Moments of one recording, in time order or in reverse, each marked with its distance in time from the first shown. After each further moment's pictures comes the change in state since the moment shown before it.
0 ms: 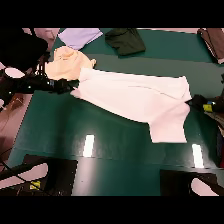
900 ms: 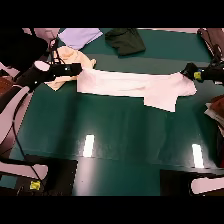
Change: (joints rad) left arm -0.209 -0.293 0.211 -0.029 0.564 0.011; right arm 0.109 -0.551 0.615 0.007 -0.151 0.134
